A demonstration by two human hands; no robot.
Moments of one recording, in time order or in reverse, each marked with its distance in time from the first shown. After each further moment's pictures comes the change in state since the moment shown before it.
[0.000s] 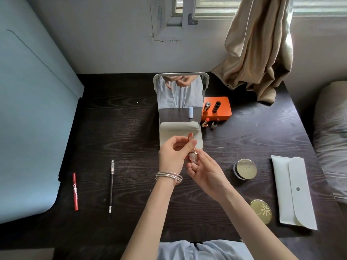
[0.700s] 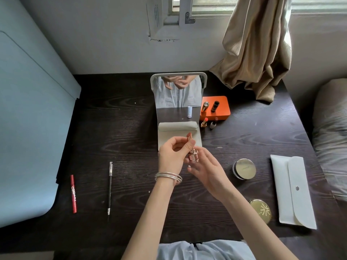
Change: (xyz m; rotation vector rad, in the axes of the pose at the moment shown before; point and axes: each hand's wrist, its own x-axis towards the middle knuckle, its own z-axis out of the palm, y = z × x) left_hand 0.003 0.000 0.005 0.027 0.000 -0.017; right_hand -0.002 -0.009 -0.006 -0.343 -0.004 -0.075
